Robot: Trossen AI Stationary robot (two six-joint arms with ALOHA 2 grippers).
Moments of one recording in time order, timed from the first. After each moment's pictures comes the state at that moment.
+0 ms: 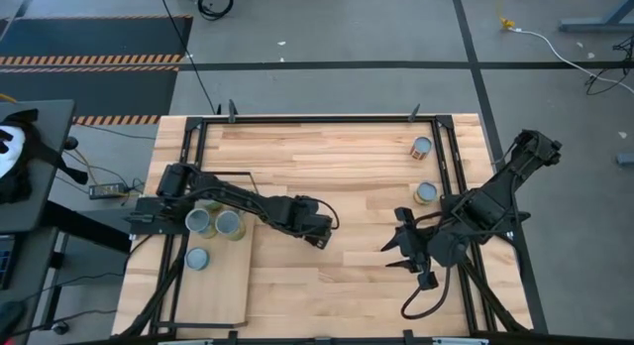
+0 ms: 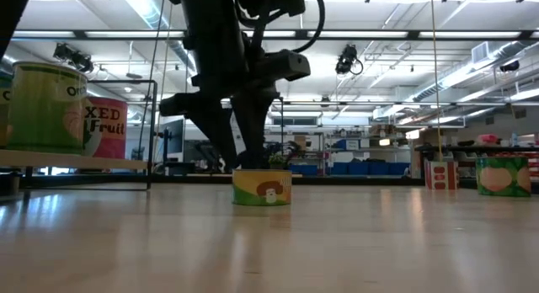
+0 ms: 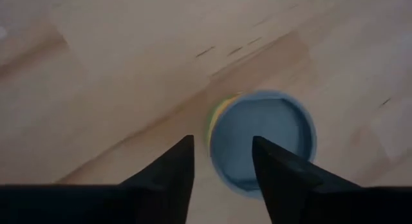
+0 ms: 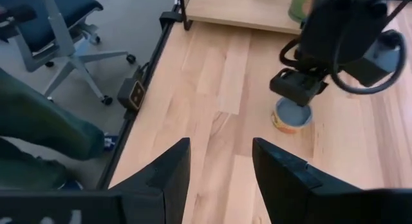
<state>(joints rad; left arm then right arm) -0.20 1.97 1.43 -0.74 -0.20 -1.20 0.71 1.26 1.24 -0.75 0.34 0.38</state>
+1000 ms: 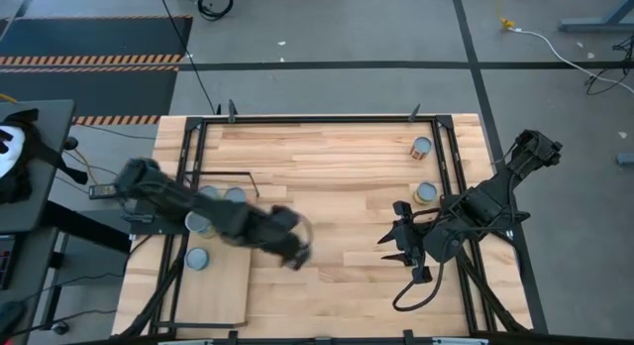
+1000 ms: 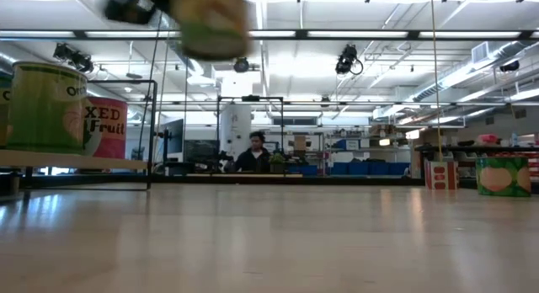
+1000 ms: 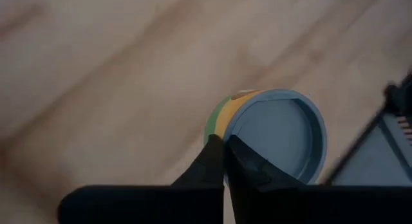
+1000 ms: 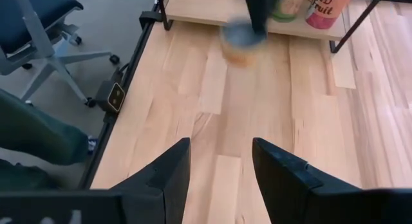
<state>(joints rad) -0.39 1.67 1.43 -0.85 -0.21 -1.24 0.68 1.26 1.24 -0.77 0.37 0.37</state>
